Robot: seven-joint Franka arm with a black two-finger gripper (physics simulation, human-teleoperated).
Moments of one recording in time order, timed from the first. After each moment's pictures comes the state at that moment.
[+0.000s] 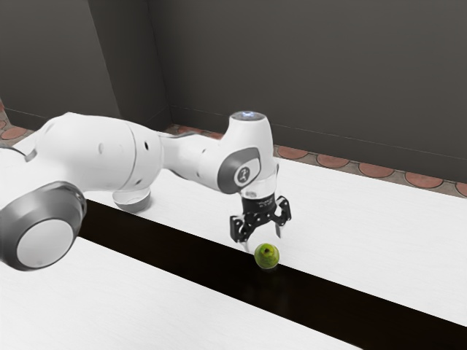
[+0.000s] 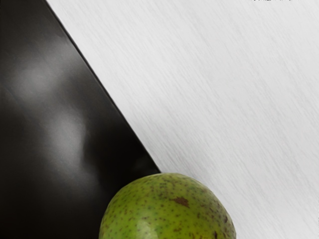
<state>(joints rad) -0.47 0.58 0.18 -1.61 -0.21 2.13 -1.20</state>
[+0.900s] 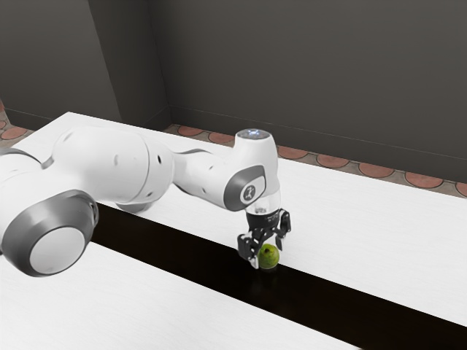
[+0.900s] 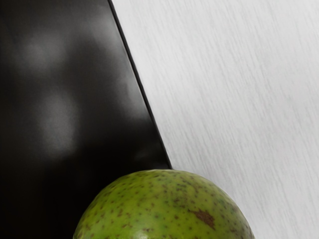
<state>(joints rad) -0.49 0.64 0.18 -1.62 -0.23 2.20 -1.43</state>
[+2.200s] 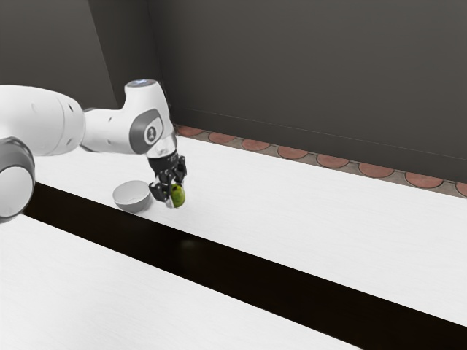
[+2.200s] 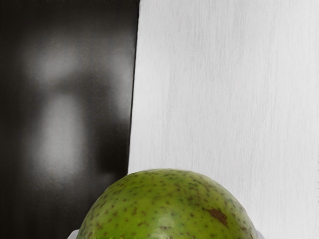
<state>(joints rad) -0.06 0.47 0.17 -1.71 -0.15 2.18 -1.49</state>
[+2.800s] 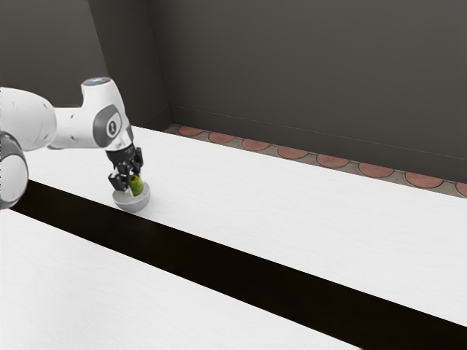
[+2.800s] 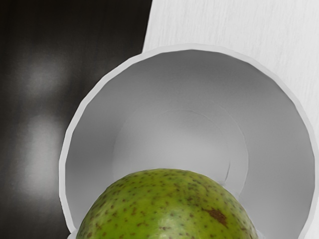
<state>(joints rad) 0.18 0.56 0.13 -1.60 -0.09 2.20 -1.43</state>
